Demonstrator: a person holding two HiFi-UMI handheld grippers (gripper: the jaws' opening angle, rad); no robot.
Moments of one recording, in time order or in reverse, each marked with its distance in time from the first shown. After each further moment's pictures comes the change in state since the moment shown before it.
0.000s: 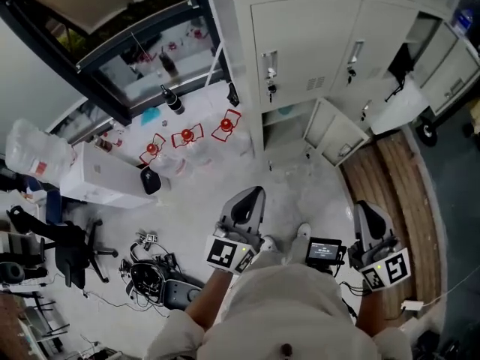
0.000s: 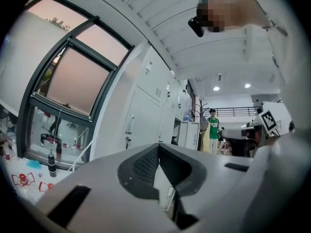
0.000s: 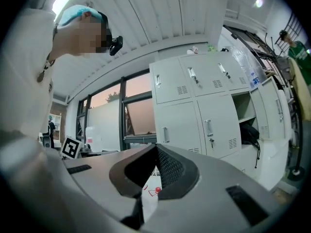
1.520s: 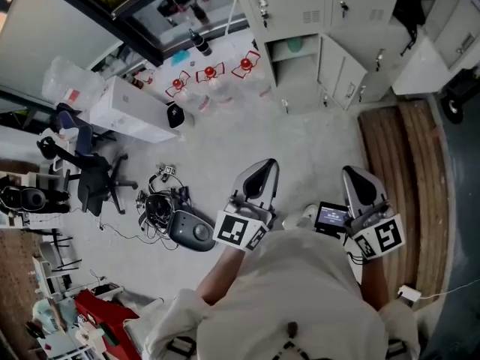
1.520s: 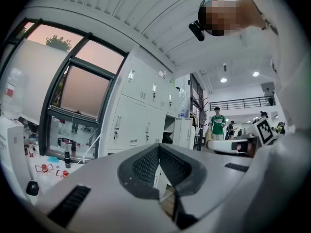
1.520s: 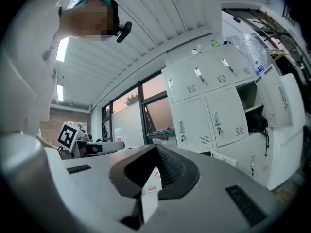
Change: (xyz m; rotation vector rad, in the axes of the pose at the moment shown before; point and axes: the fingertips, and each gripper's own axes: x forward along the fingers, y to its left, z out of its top) left arm -0.096 -0.223 -0.027 0.055 0.021 0.160; right arm -0.171 0.021 -0.038 0.052 0.040 0.270
